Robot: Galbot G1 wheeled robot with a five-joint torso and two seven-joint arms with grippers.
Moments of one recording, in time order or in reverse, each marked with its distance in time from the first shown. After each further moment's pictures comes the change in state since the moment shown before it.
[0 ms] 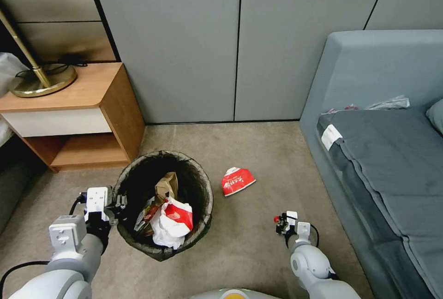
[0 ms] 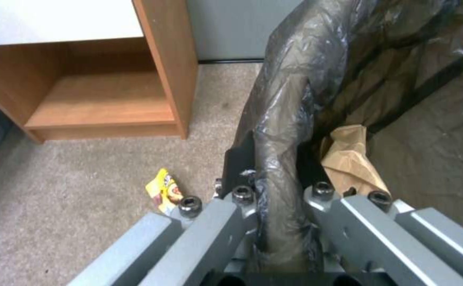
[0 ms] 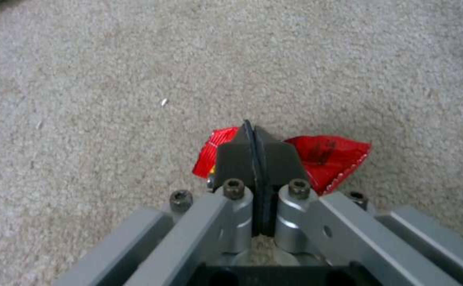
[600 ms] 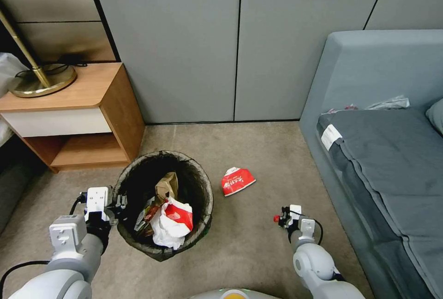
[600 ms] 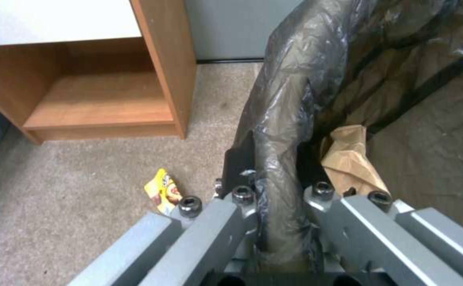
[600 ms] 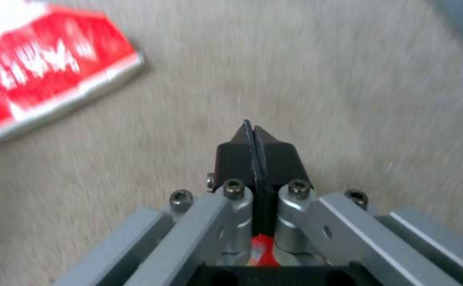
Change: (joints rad) left arm 0.001 0.004 0.000 0.000 -0.002 -0.001 0.001; right arm -0.084 -0.015 0.060 0.222 -0.065 0.016 0.027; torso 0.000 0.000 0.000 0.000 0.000
